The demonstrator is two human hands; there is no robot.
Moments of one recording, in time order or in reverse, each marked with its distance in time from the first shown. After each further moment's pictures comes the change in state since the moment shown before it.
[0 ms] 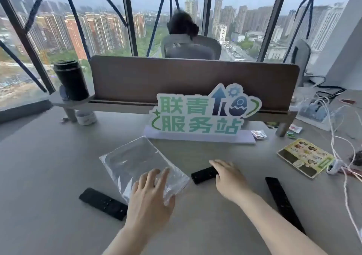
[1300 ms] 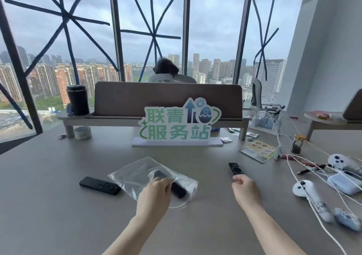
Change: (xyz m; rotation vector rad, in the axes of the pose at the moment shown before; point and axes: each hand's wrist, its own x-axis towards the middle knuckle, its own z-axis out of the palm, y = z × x) left_hand -0.088 0.062 -0.008 -0.333 -0.041 -0.028; right_hand -0.171 0.058 0.003 0.608 0.471 0.562
